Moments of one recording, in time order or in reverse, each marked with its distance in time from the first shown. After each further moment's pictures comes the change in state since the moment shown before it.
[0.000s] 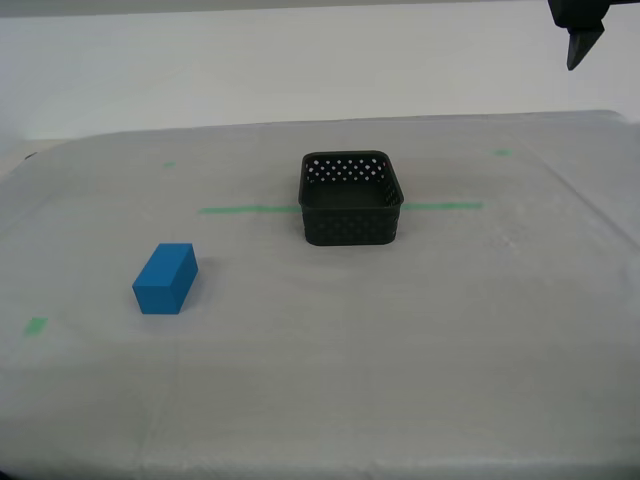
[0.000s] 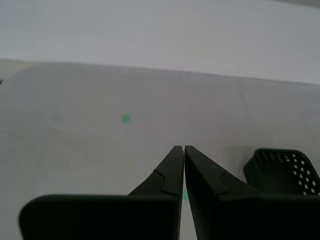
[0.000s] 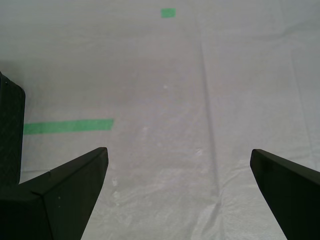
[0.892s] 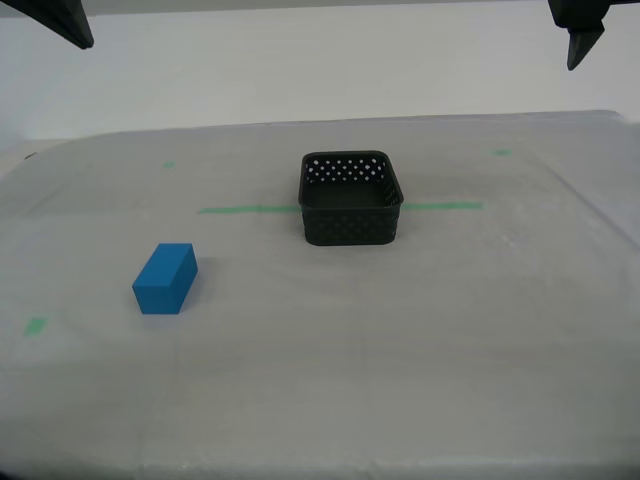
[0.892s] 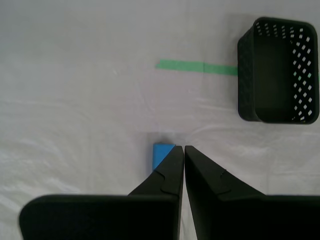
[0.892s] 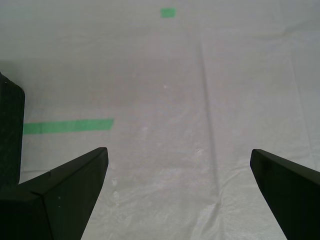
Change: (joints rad) arm 0 -0.001 0.000 0.000 0.000 0.000 0.000; arm 1 -0.184 0.199 0.303 -0.676 -0.012 -0.187
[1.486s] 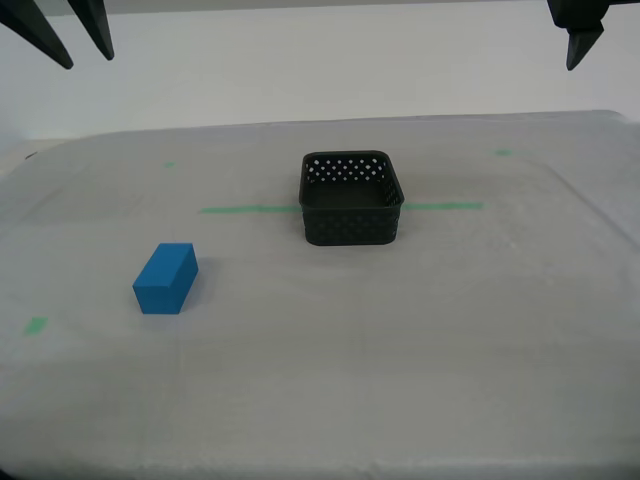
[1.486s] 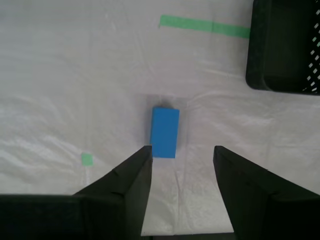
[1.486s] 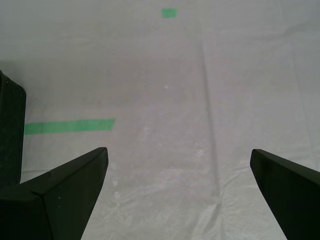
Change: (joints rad) arm 0 0.001 0.000 0.000 0.000 0.000 0.000; arm 1 -0.071 0.063 0.059 -0.154 -0.007 -0.105
